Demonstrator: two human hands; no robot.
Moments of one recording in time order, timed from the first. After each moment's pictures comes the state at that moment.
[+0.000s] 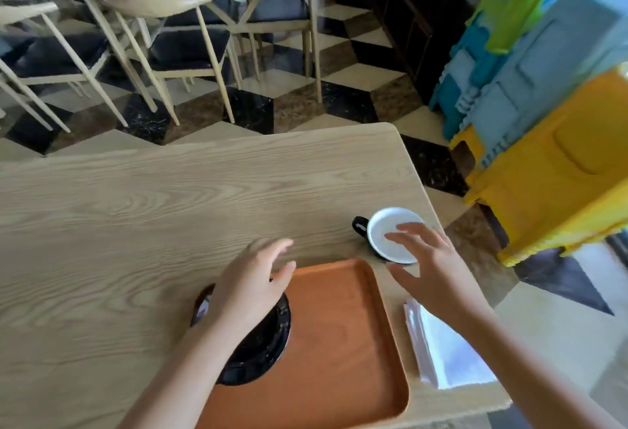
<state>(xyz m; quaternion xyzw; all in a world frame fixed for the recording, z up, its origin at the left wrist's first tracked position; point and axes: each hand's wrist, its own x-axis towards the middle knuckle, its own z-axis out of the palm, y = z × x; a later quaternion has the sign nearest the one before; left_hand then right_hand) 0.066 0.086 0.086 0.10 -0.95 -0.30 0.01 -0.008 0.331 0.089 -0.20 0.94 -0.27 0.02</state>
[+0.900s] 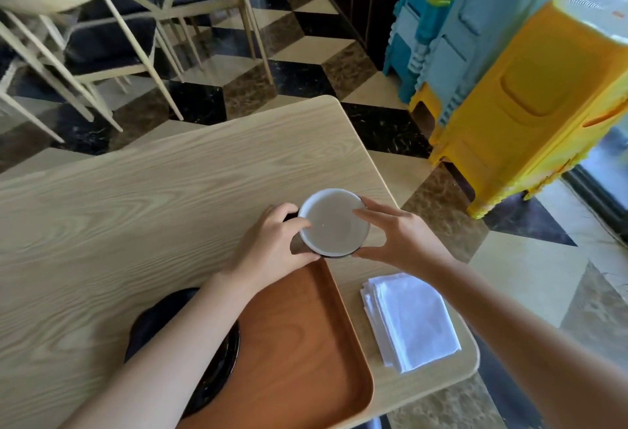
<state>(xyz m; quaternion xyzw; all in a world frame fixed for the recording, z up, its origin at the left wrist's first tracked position) -0.026 0.151 0.033 -0.12 -0.97 -0.23 0.01 -0.050 0.375 0.052 -0.24 0.93 -0.26 0.04</state>
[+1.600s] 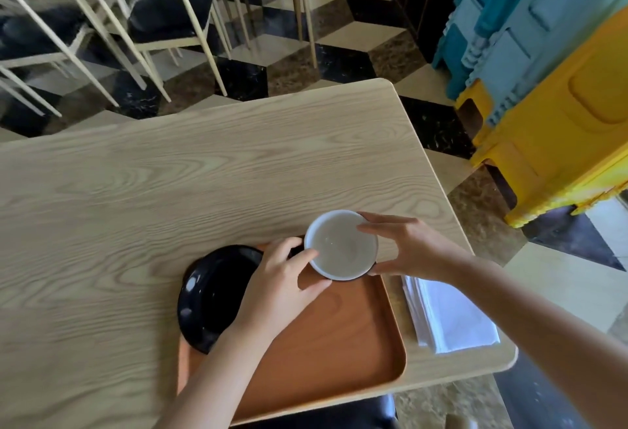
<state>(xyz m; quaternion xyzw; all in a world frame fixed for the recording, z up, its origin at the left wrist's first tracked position) 0.082 0.129 0.014 0.01 -0.97 -0.24 0.06 -0.032 0.338 0.040 -0.34 0.89 -0.24 0.20</state>
